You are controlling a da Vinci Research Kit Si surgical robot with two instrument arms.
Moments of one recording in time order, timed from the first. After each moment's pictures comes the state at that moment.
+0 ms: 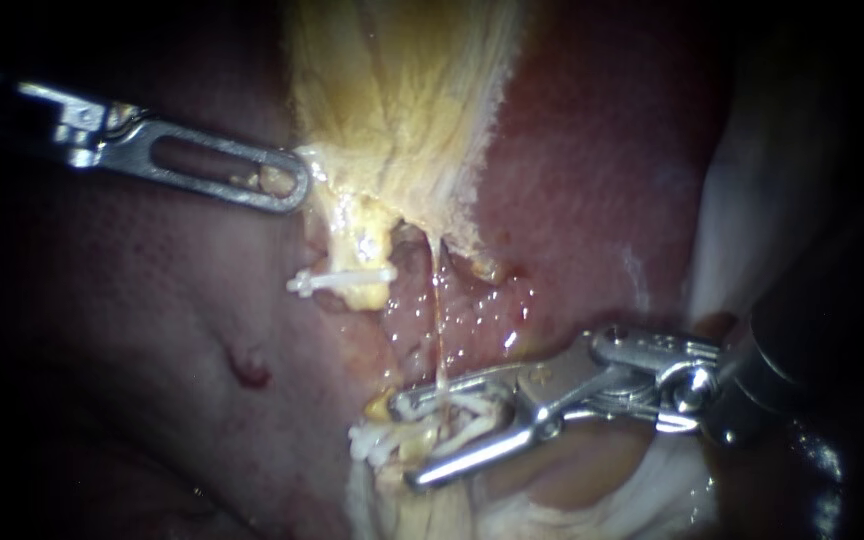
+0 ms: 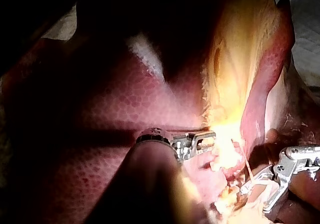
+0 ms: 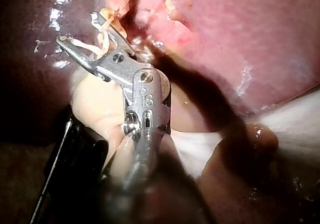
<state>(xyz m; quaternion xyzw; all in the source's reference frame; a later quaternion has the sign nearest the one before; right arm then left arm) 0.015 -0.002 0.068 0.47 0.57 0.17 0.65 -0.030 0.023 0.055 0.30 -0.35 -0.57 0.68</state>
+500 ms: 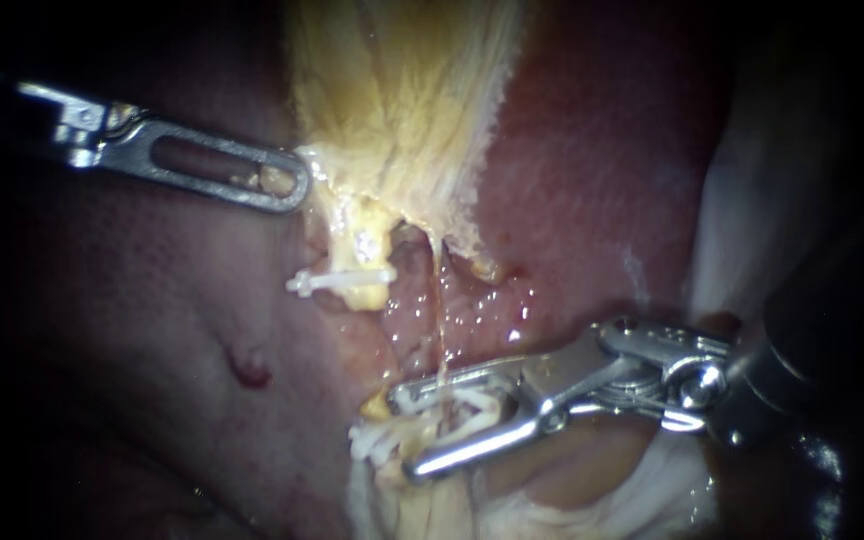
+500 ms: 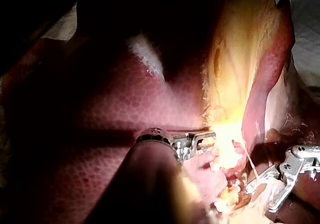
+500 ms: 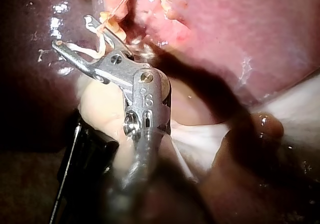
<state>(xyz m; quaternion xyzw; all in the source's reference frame) 0.015 -0.001 0.066 0.47 0.58 0.19 0.63 -0.030 0.023 0.055 0.30 -0.35 -0.57 0.68</state>
